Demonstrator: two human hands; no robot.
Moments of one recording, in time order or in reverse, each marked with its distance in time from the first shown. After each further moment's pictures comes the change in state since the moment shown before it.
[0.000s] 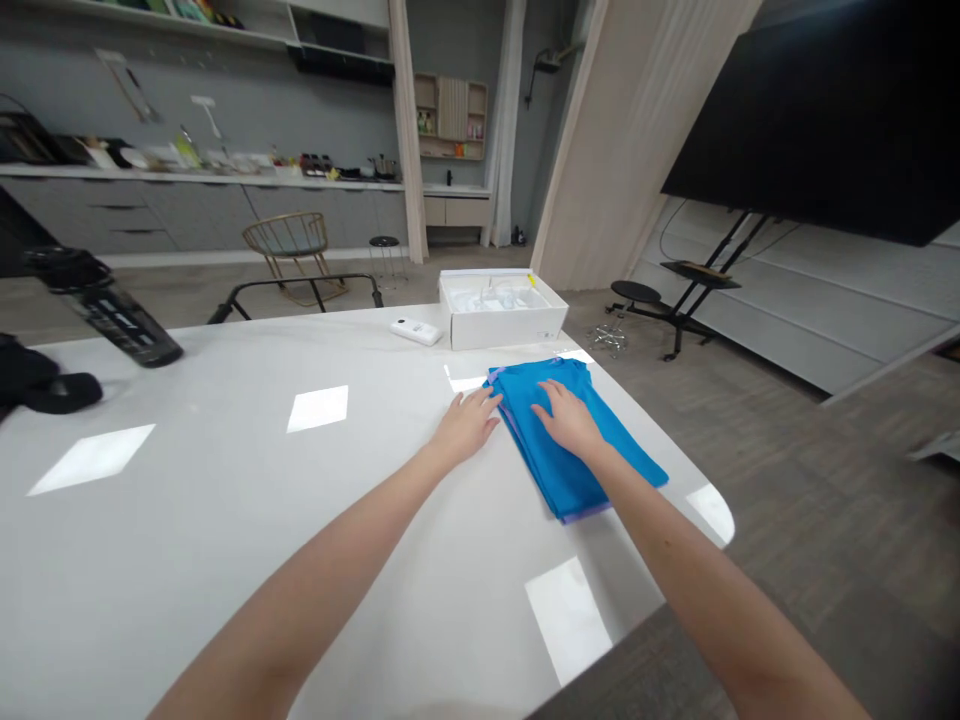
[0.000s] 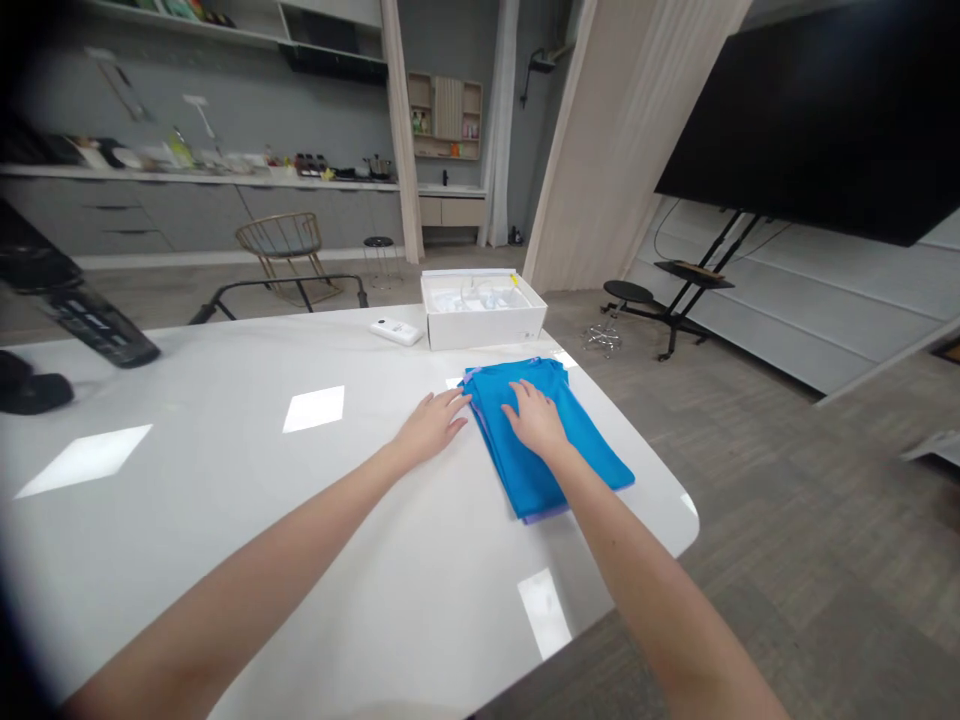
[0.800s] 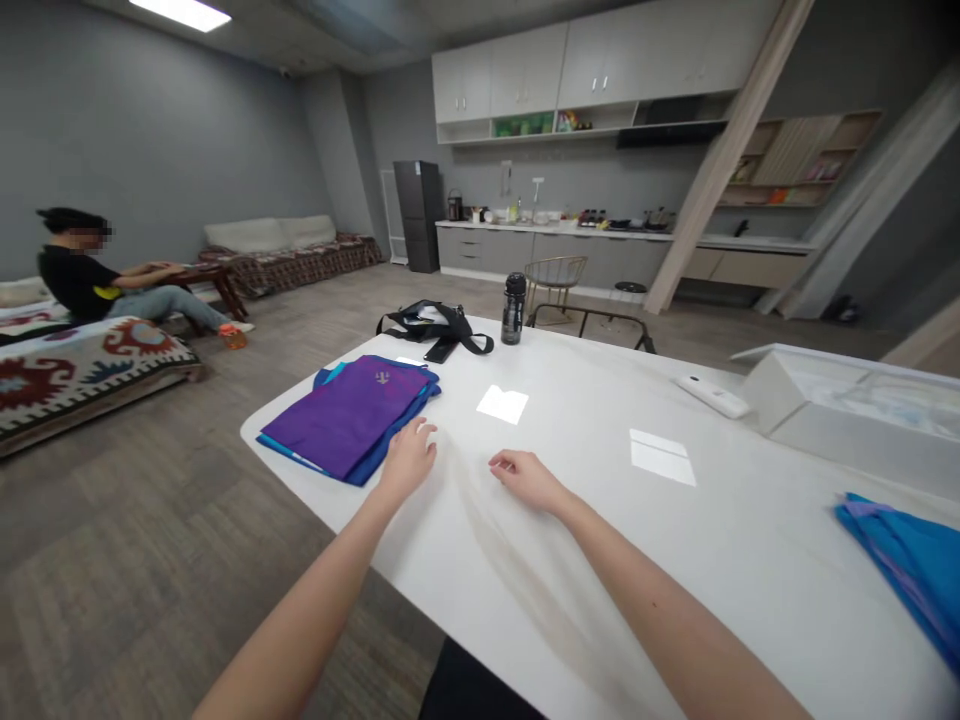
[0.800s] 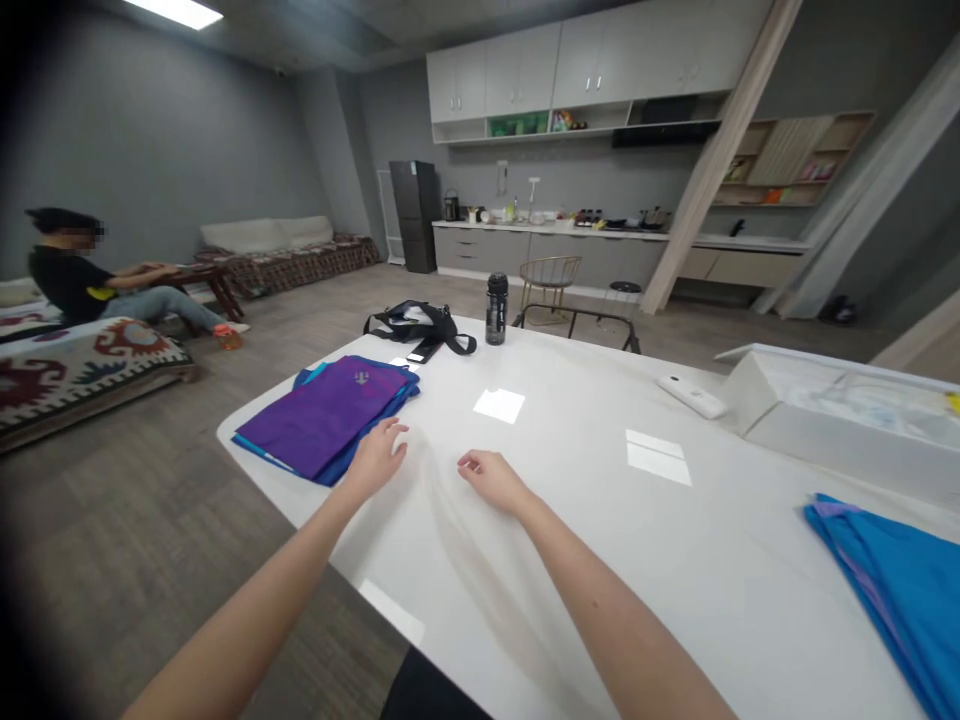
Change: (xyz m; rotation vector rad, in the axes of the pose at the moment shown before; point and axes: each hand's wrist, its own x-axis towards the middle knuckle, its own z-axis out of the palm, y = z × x) left_hand -0.536 -0.200 -0.212 0.340 0.333 -1.096; right_hand -0.080 -0.552 0.123 0.733 -0.647 -0.755
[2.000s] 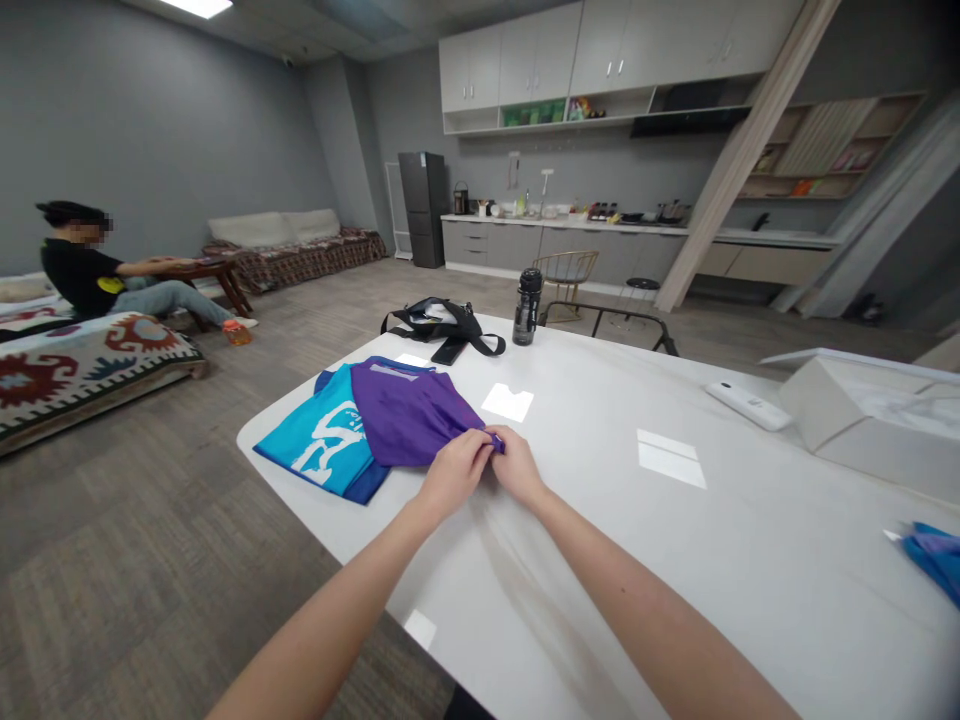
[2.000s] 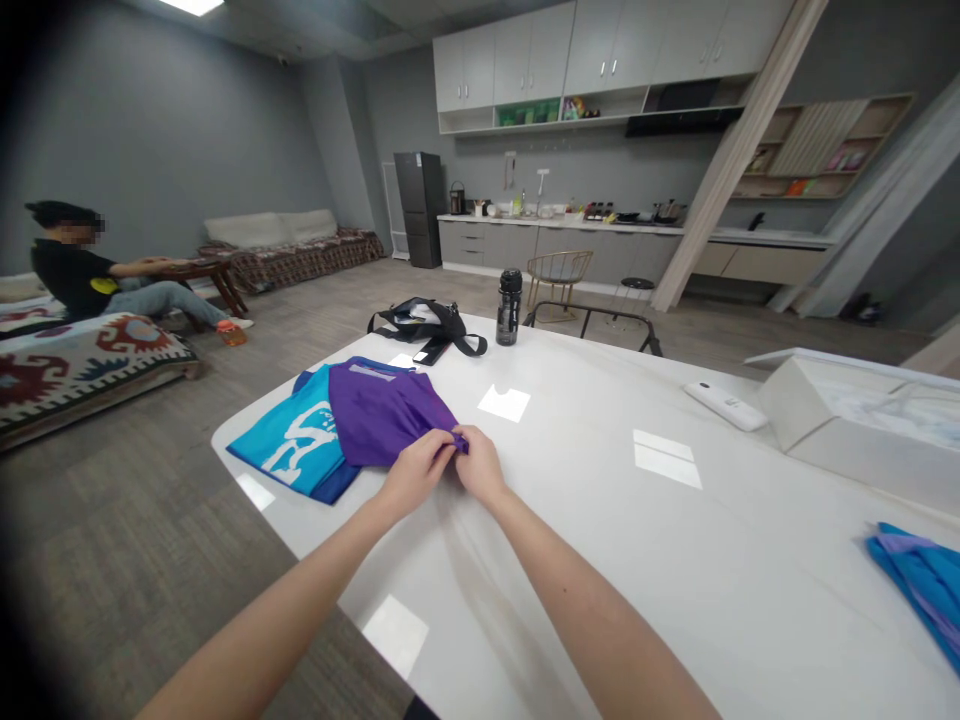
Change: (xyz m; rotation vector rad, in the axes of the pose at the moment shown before) left_hand 0.017 0.049 -0.005 -0.456 0.070 0.321; right_hand 0.075 -0.022 0.033 0.097 0.325 -0.075
